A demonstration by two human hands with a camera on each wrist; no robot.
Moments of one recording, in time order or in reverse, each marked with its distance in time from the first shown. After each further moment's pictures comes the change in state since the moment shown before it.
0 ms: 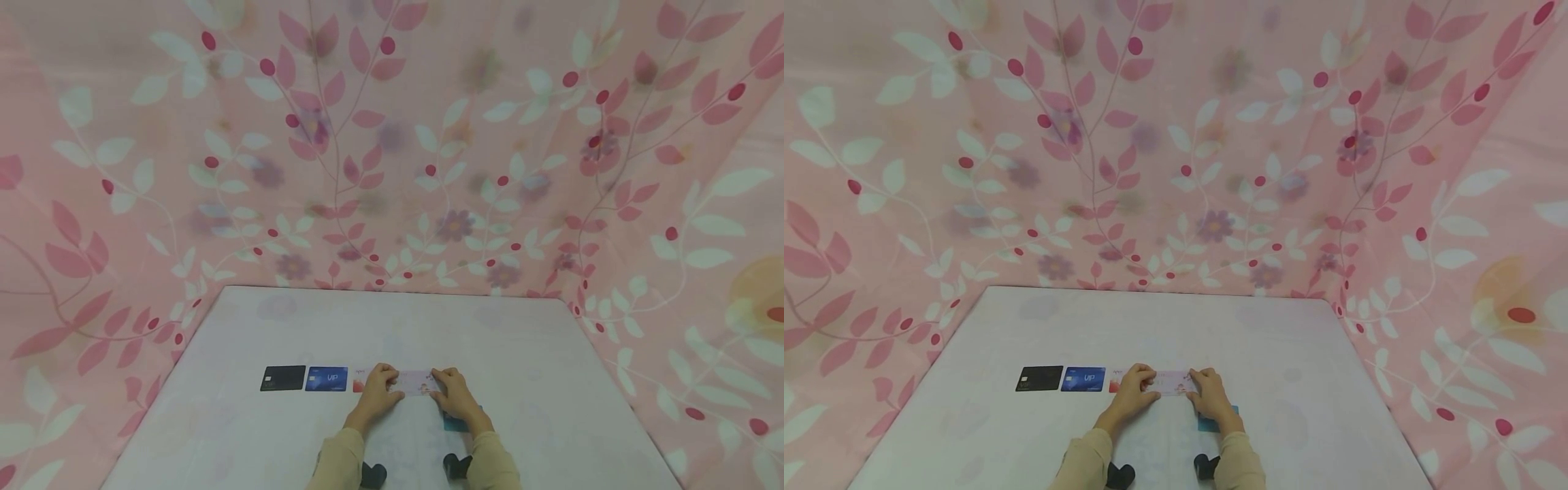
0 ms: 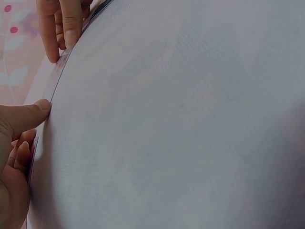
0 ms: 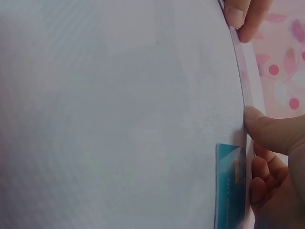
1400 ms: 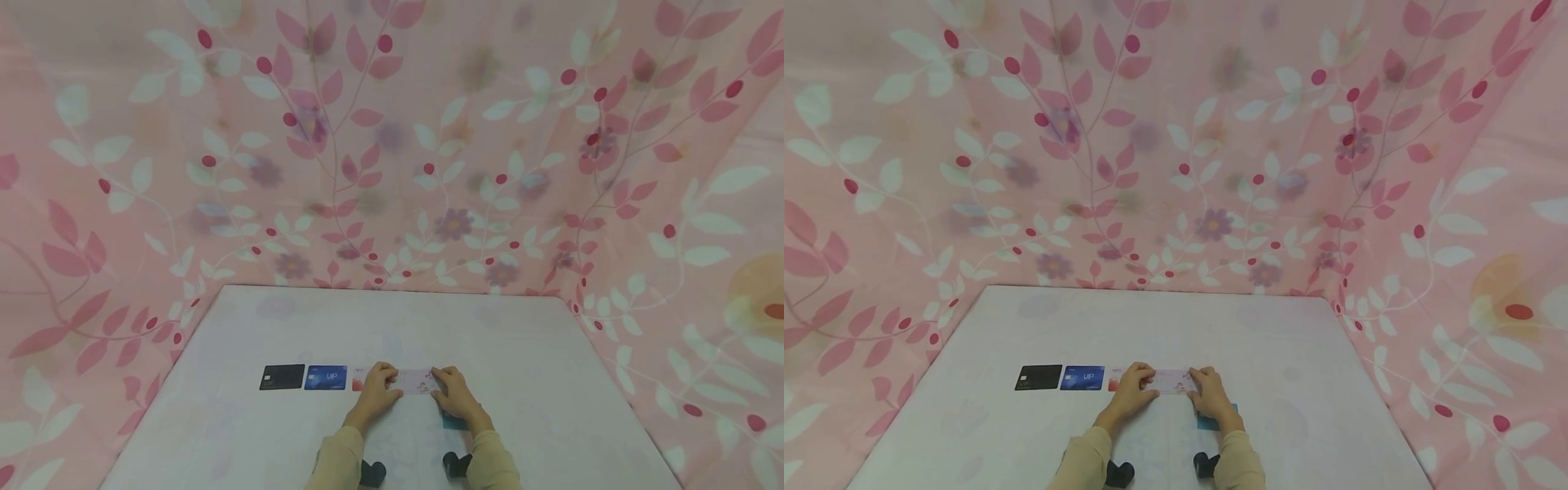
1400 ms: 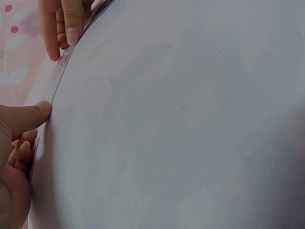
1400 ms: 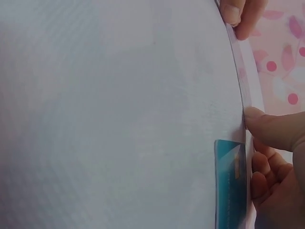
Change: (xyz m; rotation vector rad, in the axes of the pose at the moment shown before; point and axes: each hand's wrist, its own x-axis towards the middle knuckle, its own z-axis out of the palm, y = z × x) left_hand 0.001 -0.001 0.002 0.027 0.015 0.018; right_hand -0.002 -0.001 -0.002 0.015 -0.010 0.016
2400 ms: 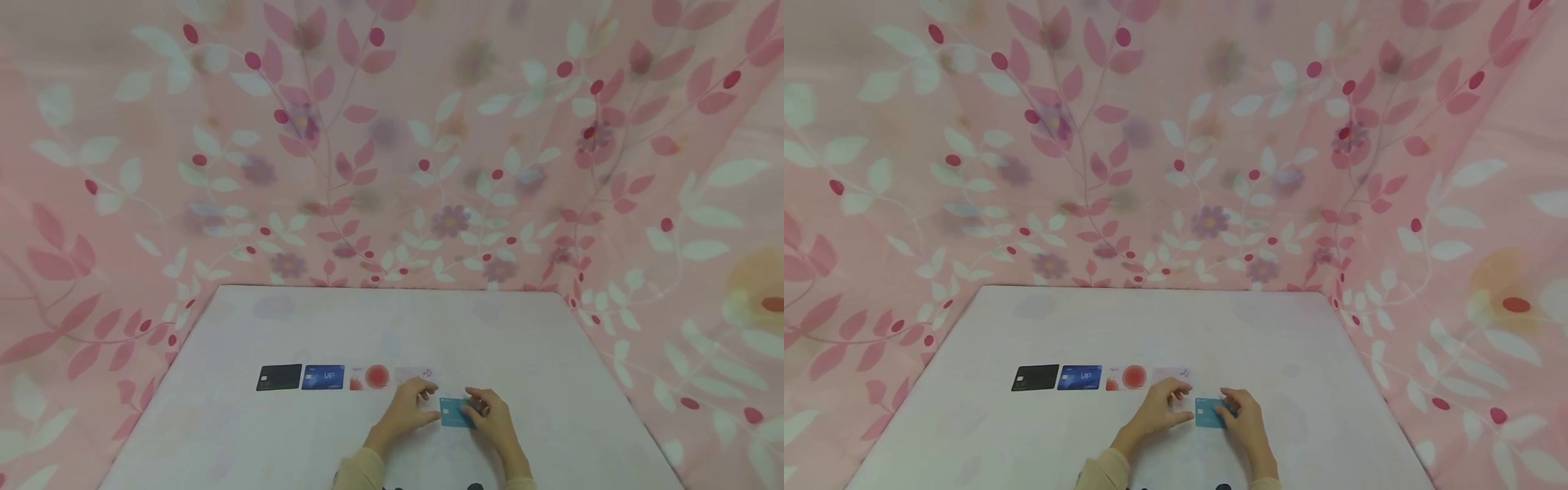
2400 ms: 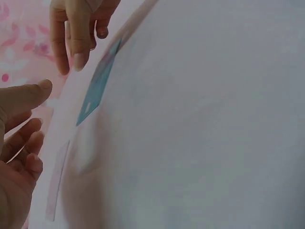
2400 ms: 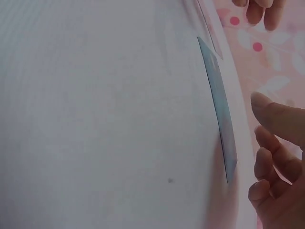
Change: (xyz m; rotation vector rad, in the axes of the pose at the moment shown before) left_hand -0.012 0.047 0.039 -0.039 -0.092 0.275; right_hand -0.066 0.025 -0.021 0.109 0.421 0.024
